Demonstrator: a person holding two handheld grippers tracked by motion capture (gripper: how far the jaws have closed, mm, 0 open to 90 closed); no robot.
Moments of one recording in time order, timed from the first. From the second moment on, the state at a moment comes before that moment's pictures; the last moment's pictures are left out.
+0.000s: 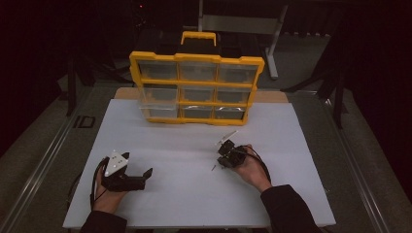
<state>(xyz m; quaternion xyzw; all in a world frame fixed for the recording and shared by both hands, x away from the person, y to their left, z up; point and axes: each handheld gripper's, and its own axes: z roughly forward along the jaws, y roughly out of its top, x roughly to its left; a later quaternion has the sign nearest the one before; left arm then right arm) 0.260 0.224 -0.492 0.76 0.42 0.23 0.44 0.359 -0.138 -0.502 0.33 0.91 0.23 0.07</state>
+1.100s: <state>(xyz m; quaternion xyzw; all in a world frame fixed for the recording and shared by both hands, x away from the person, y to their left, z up) 0.258 0.223 -0.491 0.76 0.42 0.23 0.44 0.375 -0.128 -0.436 0.28 0.91 0.30 0.06</state>
